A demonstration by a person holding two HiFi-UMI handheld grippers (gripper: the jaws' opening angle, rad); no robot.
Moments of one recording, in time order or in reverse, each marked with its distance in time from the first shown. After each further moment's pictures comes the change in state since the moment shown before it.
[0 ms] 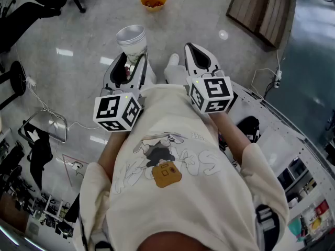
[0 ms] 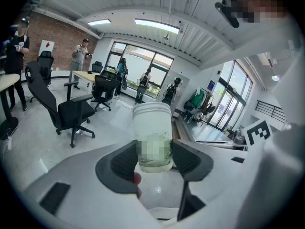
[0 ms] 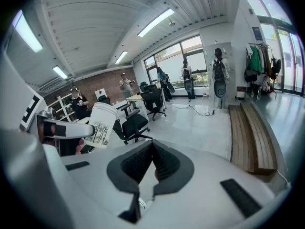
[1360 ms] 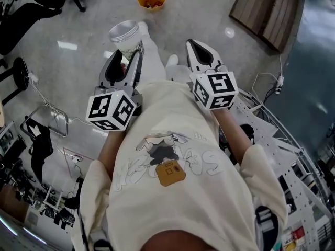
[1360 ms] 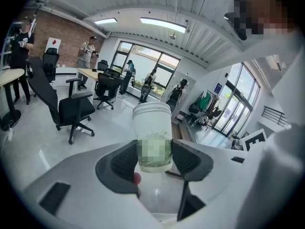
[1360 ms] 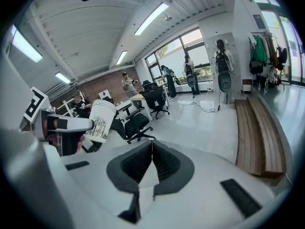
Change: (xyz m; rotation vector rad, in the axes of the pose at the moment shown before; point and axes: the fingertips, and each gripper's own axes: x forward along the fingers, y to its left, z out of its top) left arm 0.079 -0.027 0.029 -0.075 -0.015 0.053; right arm 0.037 -0.088 0.022 0.028 0.029 0.094
